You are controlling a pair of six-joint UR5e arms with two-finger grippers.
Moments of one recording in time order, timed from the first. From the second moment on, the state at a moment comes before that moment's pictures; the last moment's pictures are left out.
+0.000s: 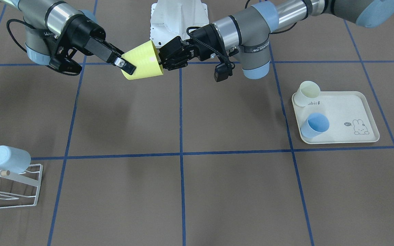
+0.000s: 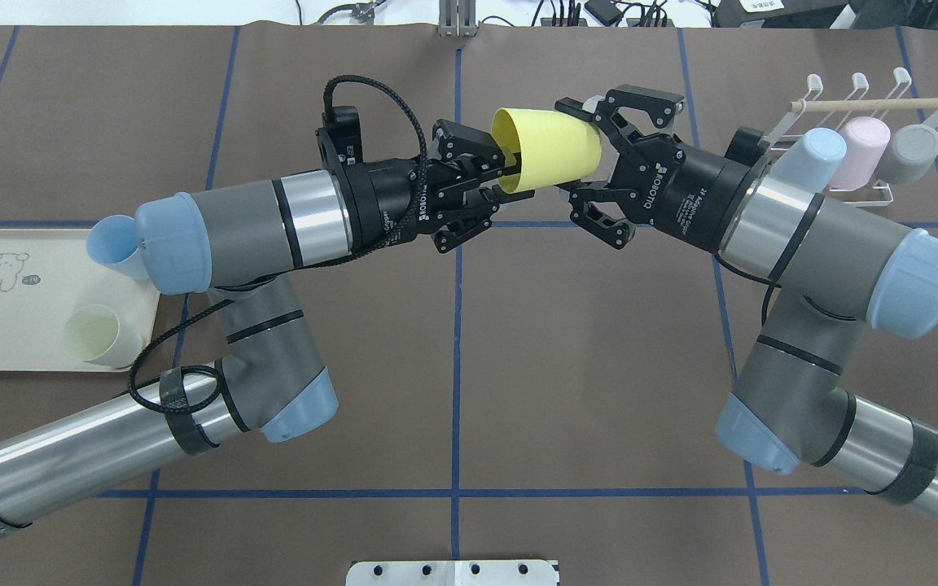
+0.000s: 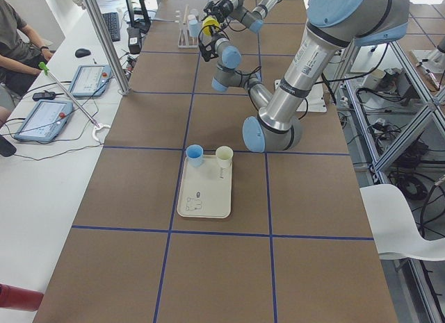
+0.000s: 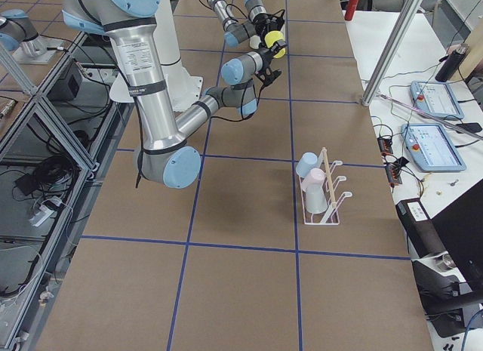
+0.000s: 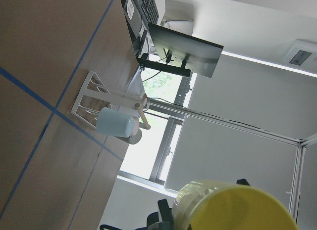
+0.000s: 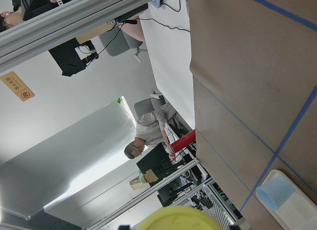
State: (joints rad) left arm -0.56 -2.29 -1.48 -3.08 -1.68 -2.20; right arm 0.62 -1.24 1.79 -0.13 1.51 2.53
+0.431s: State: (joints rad) left arm -0.57 -2.29 -1.49 -3.06 -1.69 -2.20; right arm 0.64 -1.27 1.80 -0.13 1.53 2.51
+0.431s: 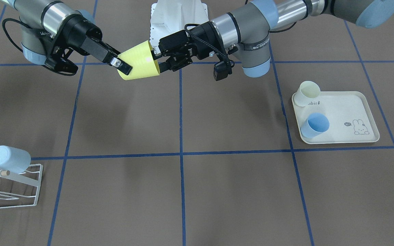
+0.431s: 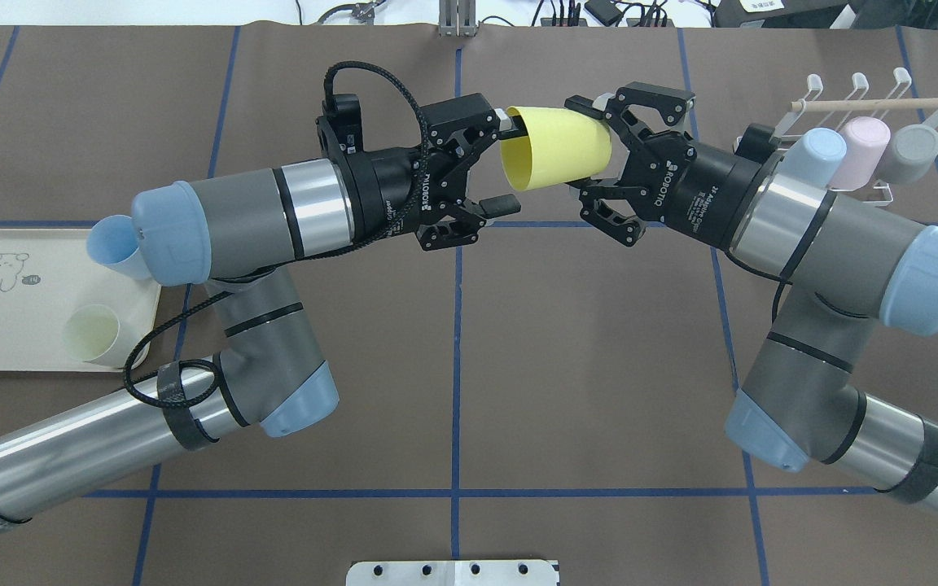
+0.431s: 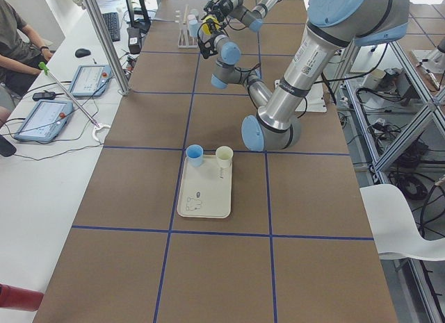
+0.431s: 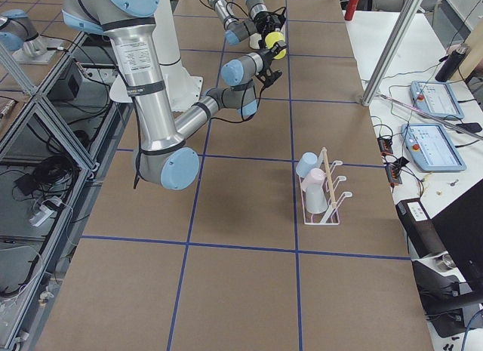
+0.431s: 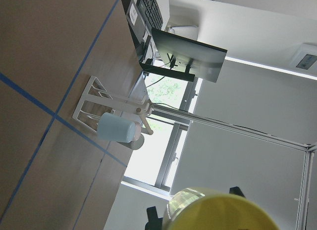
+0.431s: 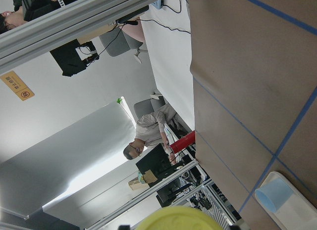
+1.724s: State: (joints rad) left arm -0.60 -2.23 -1.49 -3.06 -1.69 -2.20; right arm 1.05 -1.36 1.73 -0.49 1.73 1.43
